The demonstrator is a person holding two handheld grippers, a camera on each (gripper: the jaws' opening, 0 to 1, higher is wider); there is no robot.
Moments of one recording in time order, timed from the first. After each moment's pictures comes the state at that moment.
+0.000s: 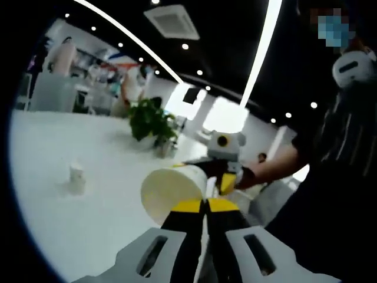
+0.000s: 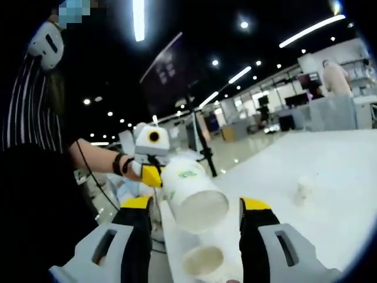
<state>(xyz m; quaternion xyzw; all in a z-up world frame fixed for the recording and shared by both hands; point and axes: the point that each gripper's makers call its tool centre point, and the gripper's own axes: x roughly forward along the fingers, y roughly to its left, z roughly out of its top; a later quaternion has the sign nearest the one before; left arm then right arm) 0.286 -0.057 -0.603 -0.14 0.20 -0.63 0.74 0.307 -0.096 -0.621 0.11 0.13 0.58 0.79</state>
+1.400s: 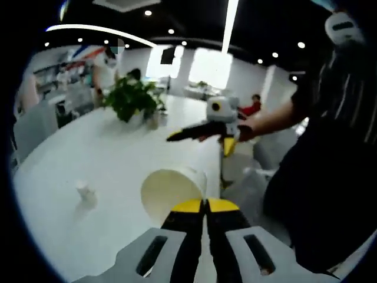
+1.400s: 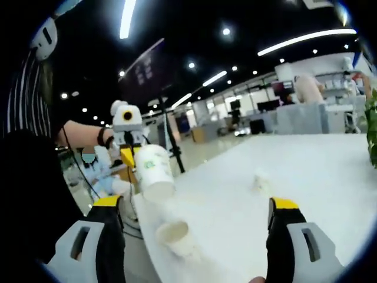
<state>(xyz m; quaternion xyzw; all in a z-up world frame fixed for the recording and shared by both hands) 0.269 -0.059 -0.606 0.11 0.26 -0.67 0.68 0.309 -0.183 -0.639 0.08 0.14 0.49 0.86</state>
